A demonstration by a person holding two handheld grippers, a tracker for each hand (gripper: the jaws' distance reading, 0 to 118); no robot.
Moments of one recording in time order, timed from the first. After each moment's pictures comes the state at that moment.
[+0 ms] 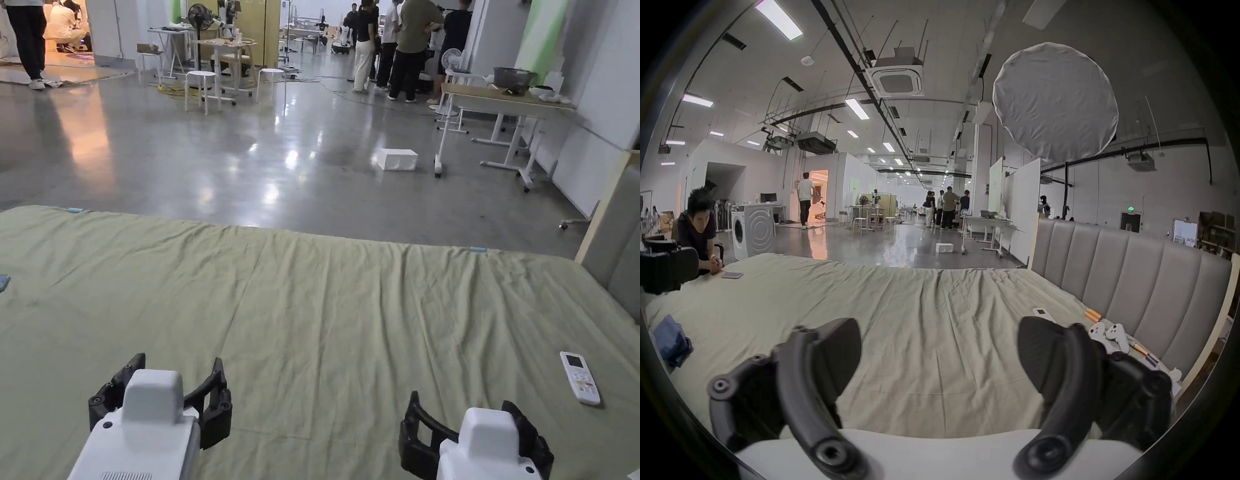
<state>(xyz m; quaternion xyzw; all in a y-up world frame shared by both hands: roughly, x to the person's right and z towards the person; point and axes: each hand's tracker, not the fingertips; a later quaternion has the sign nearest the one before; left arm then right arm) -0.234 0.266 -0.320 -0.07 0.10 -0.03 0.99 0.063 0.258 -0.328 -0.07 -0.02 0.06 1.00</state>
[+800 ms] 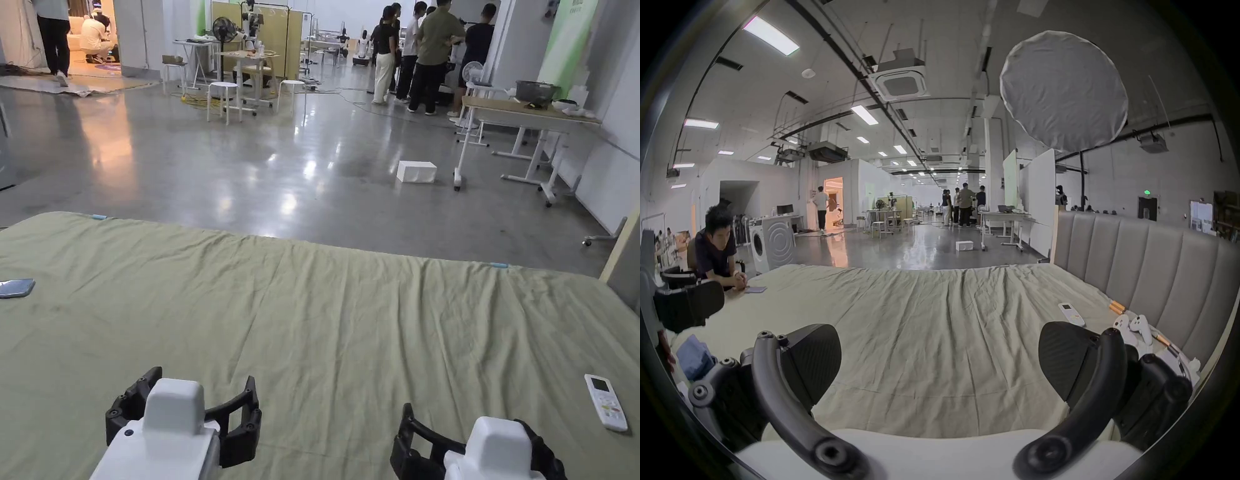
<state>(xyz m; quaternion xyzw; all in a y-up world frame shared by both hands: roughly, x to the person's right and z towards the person) -0.235 0.273 -0.319 -0.08 0.07 -0.01 0.99 0.048 0.275 -0.329 -0.07 0.02 0.01 1.00</state>
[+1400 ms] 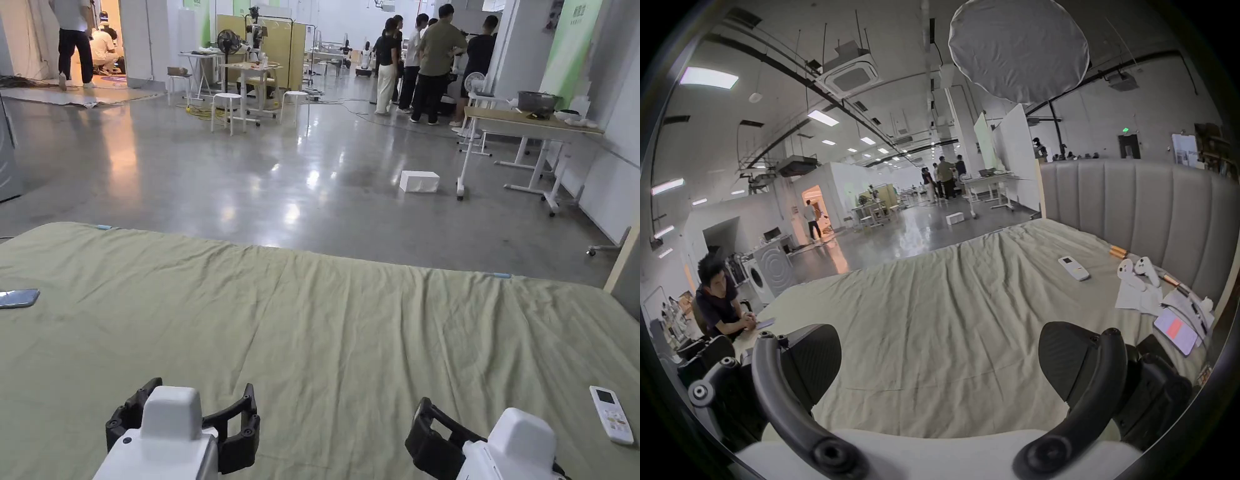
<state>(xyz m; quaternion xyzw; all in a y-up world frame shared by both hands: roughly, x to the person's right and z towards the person) -0.241 0.273 -0.325 -0.08 0.08 0.00 0.99 0.058 0.297 -0.346 -0.15 -0.02 -0.10 0.98</state>
